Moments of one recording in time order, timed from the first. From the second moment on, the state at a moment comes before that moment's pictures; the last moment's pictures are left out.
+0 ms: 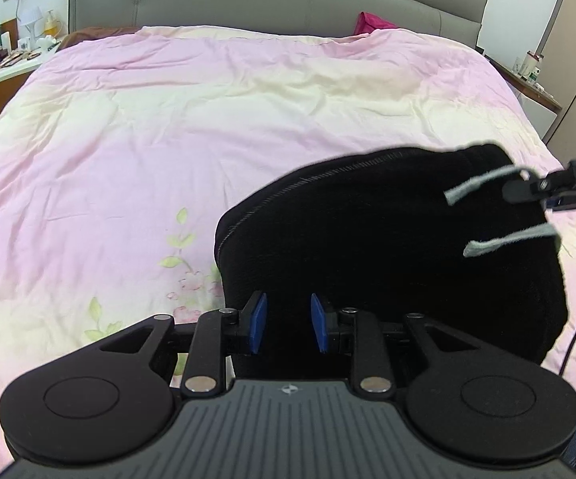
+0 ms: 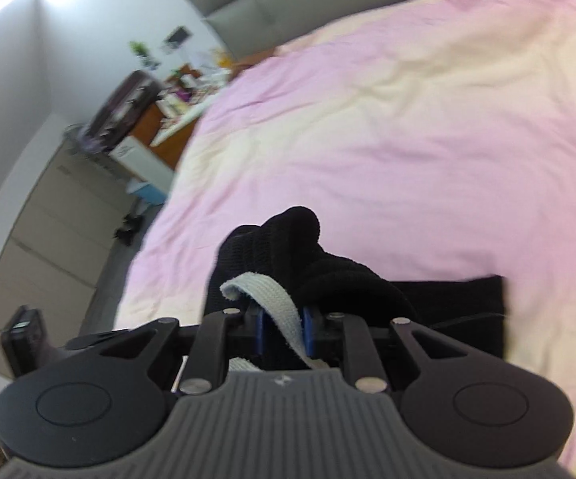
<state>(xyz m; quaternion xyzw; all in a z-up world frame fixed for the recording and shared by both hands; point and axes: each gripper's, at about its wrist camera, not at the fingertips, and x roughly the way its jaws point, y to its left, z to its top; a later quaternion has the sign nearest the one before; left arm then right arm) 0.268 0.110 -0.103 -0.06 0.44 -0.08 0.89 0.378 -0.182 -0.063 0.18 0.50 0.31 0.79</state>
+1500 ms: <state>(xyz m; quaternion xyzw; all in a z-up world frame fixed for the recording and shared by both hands) 0.257 0.074 -0.105 0.10 0.45 -0.11 0.88 0.319 -0.187 -0.105 -0.05 0.49 0.25 0.84</state>
